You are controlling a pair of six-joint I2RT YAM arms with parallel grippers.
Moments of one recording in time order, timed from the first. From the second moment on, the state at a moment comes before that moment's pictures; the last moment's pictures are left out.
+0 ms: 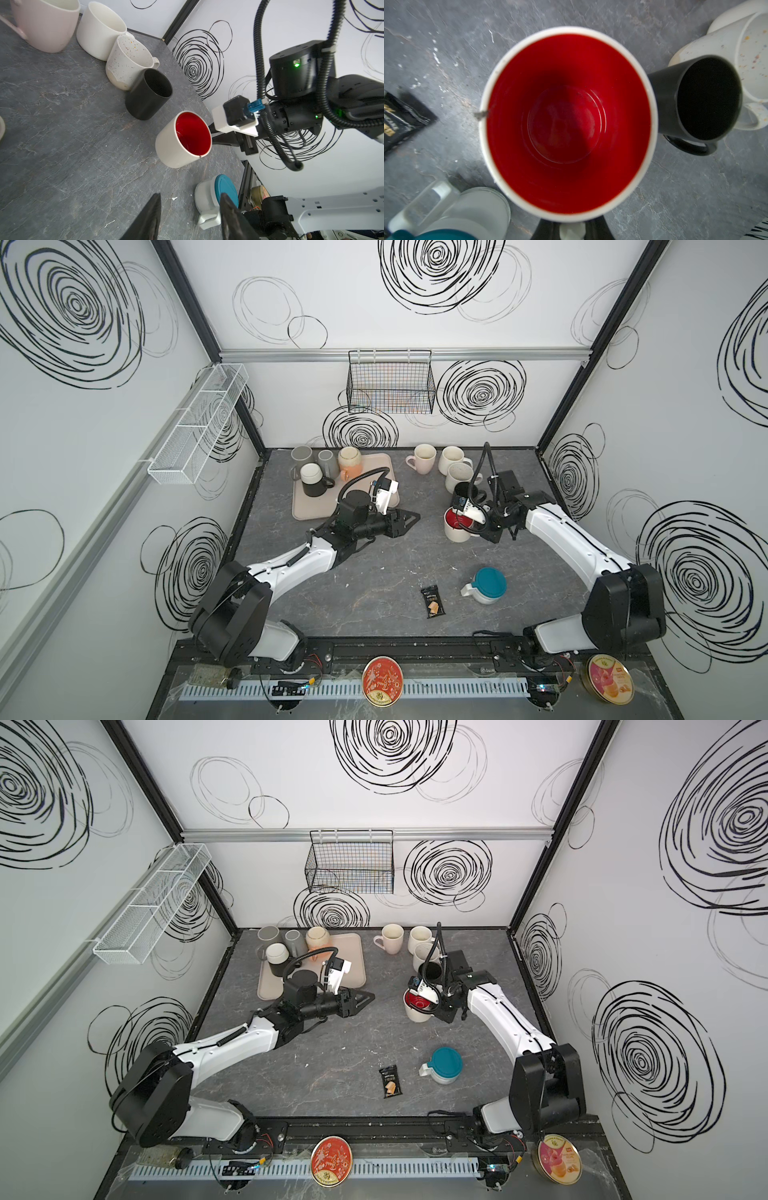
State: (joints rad) left arm -0.57 1.43 0.79 0.32 0.55 -0.61; right arm 0.29 1.45 1.10 -0.84 -0.14 -0.86
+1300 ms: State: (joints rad) left arm -0.66 1.55 0.88 0.28 0.47 -0.63; right arm 0.12 1.64 1.07 -0.61 -0.13 -1.08
